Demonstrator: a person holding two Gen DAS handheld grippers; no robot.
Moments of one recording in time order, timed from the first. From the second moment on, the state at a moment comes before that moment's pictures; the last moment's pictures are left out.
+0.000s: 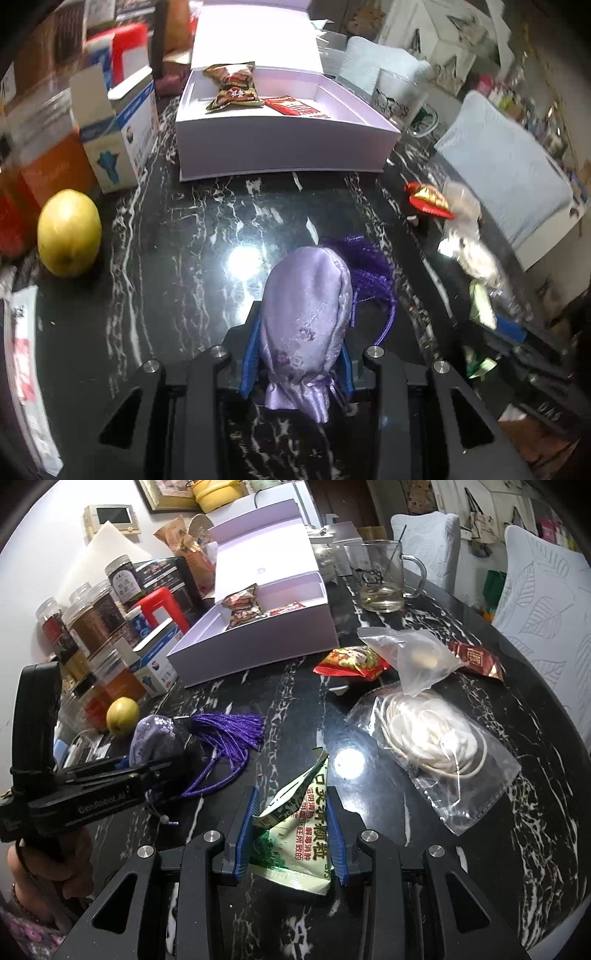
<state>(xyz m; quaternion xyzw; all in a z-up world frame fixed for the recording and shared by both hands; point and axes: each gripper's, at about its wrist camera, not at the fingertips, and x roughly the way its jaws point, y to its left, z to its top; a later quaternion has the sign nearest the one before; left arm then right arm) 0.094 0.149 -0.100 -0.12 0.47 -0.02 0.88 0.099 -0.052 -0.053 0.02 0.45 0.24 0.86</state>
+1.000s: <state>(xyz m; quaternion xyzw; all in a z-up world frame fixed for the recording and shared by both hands) 0.116 0.148 0.019 -0.09 0.31 -0.05 0.94 0.136 -0.015 0.030 -0.01 0.37 0.34 0.87</state>
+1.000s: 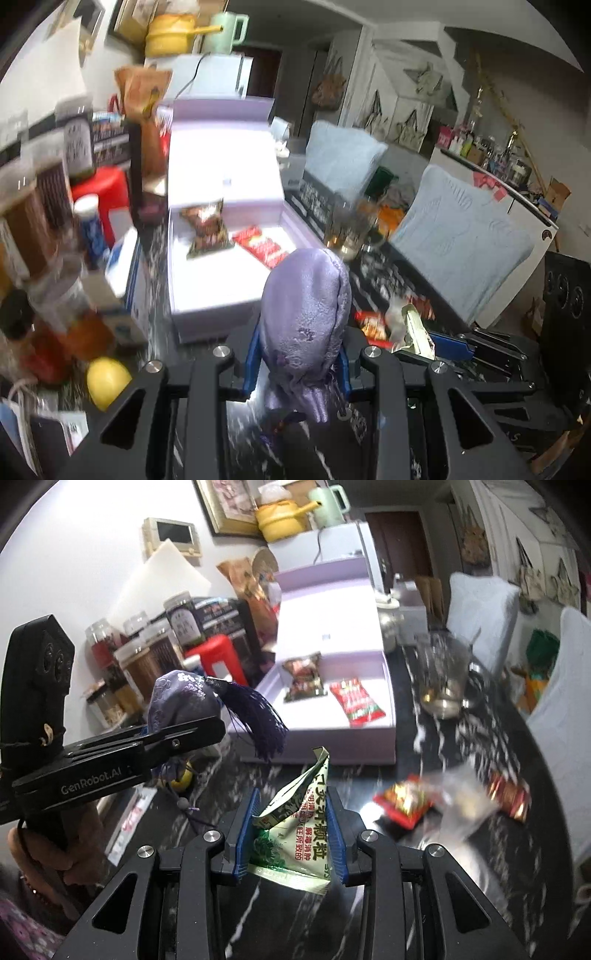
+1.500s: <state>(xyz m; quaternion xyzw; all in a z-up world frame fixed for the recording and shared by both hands) 0.165 0.161 0.071 -0.07 0.24 -0.04 0.97 0.195 0.000 0.092 -0.03 0.30 0.35 0.89</state>
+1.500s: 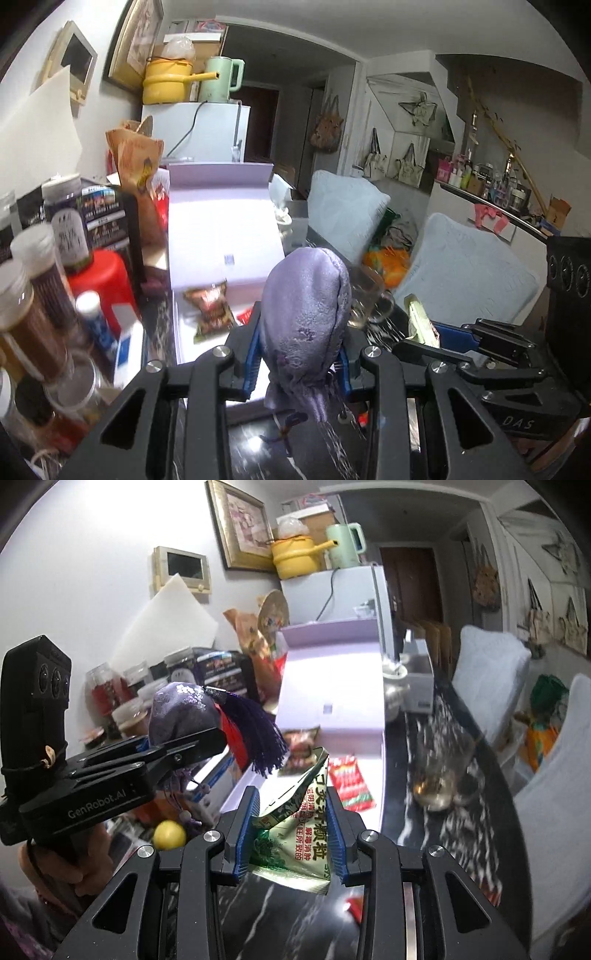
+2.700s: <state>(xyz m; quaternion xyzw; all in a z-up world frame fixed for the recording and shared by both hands) 0.317 0.200 0.017 -0.06 0.30 0.02 0.95 0.367 0.059 0.054 -0.02 0.36 0.34 0.87</state>
